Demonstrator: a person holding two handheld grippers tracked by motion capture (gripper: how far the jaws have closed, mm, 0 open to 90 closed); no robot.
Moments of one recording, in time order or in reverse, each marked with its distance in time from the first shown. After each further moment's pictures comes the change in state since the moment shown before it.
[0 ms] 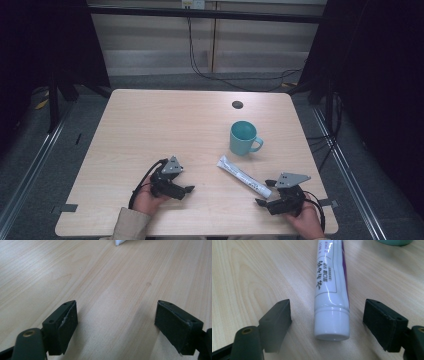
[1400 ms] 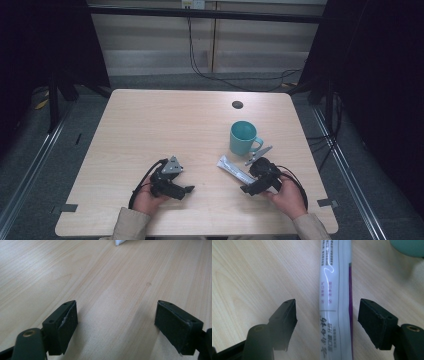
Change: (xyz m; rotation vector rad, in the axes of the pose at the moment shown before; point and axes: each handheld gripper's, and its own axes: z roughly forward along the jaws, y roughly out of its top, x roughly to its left) left arm 0.000 0.000 0.000 -0.007 -0.002 -0.005; right arm 0.004 0.095 0.039 0.398 -0.004 0.054
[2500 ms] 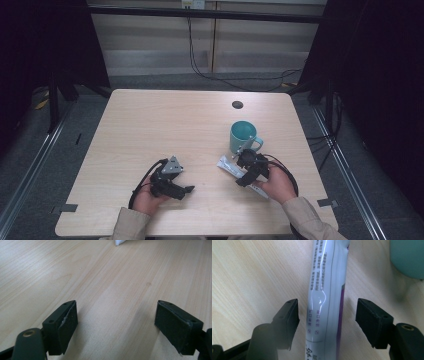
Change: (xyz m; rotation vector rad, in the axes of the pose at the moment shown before) left arm 0.000 0.000 0.000 0.000 0.001 -0.002; right arm -0.006 0.040 0.016 0.158 -0.046 -0.083
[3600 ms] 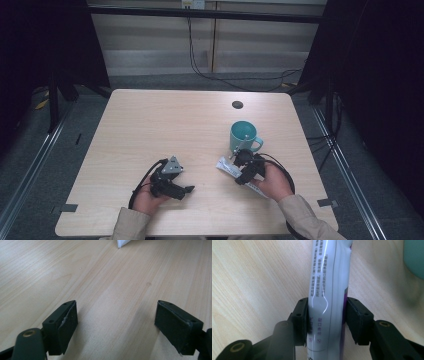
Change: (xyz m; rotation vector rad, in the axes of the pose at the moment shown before) left arm 0.000 0.000 0.000 0.003 0.000 0.000; right arm 0.000 0.008 0.006 0.047 0.038 -0.005
